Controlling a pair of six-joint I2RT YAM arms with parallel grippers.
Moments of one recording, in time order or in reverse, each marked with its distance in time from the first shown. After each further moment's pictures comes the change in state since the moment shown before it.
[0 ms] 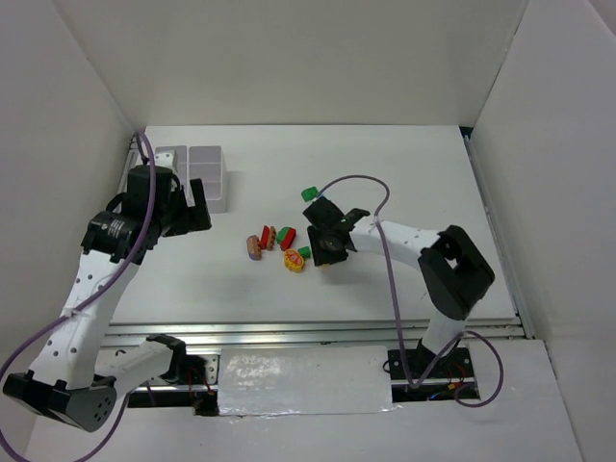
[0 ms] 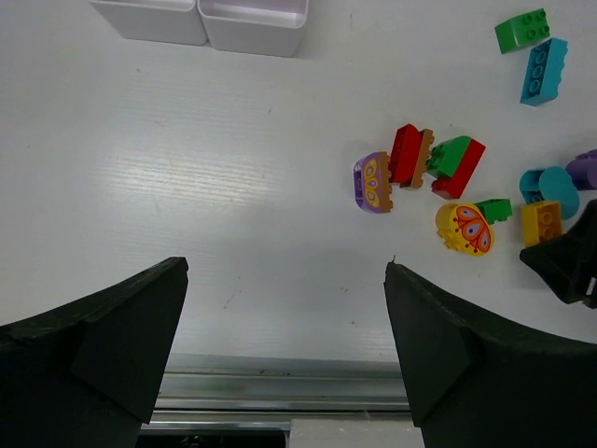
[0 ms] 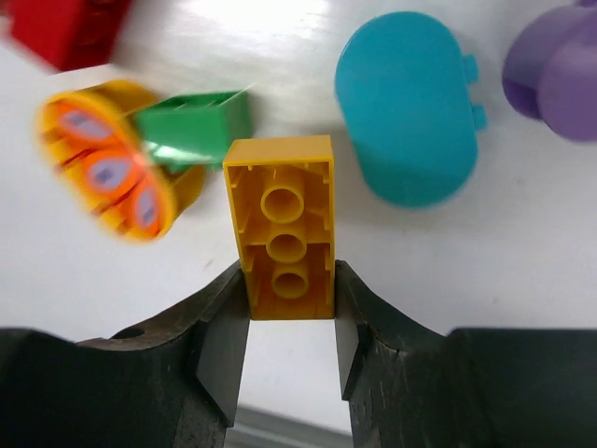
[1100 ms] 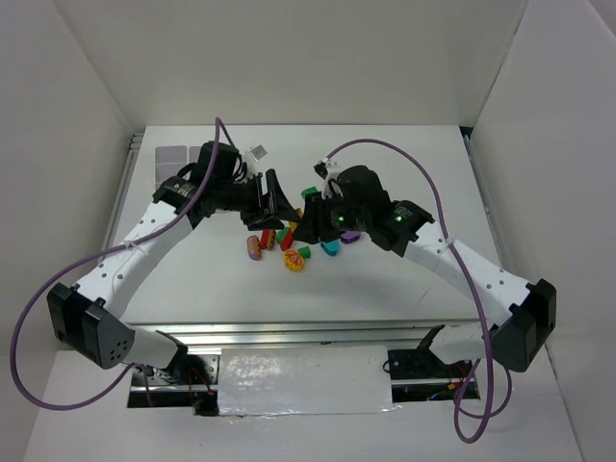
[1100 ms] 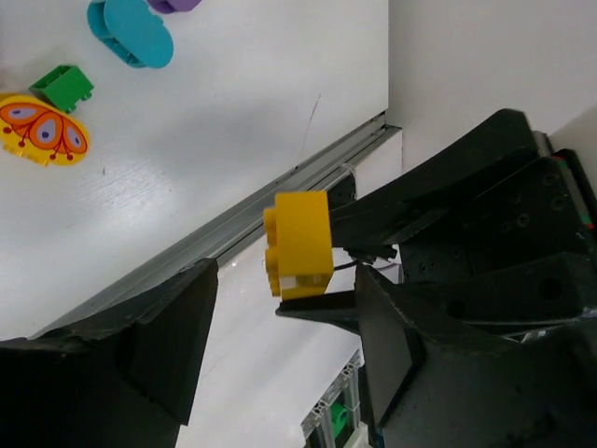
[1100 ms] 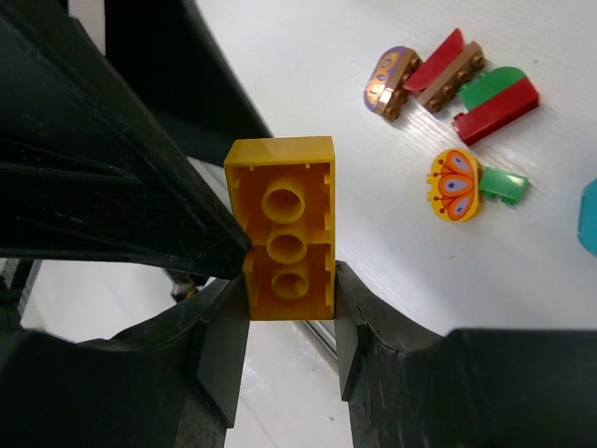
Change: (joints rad) left arm -0.210 0.349 0.091 0.275 0.781 -0.419; right arm 0.004 -0.461 0.097 0.049 -0.410 -0.012
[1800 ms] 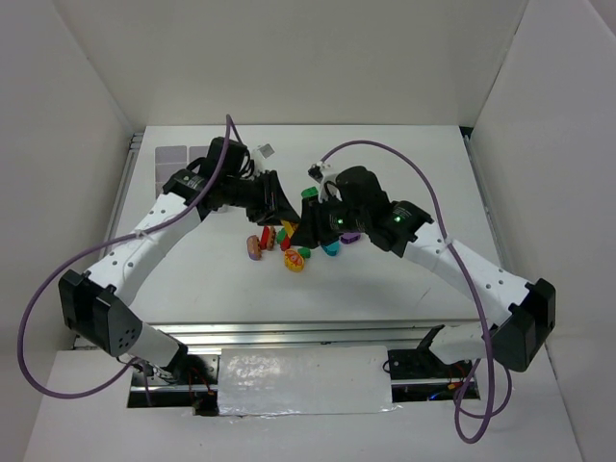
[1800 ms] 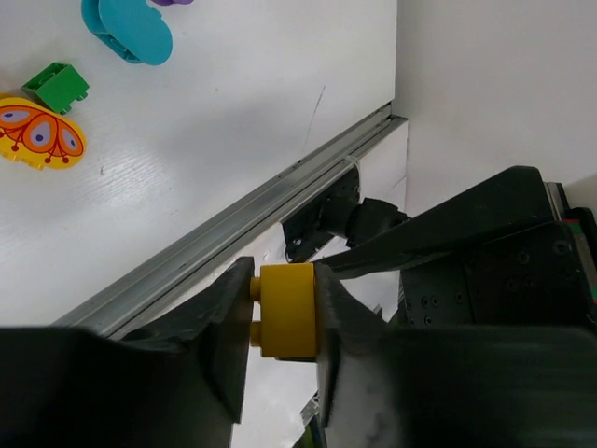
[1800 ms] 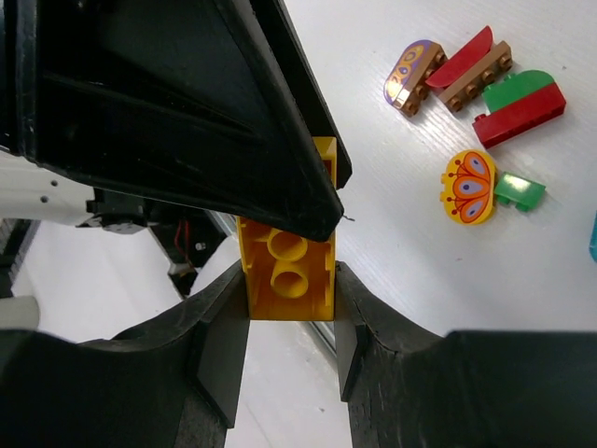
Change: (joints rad) left arm -0.002 0.074 0.050 -0.034 0.017 0.024; right arm 0.007 -0.002 -0.002 0.001 -0.053 -0.051
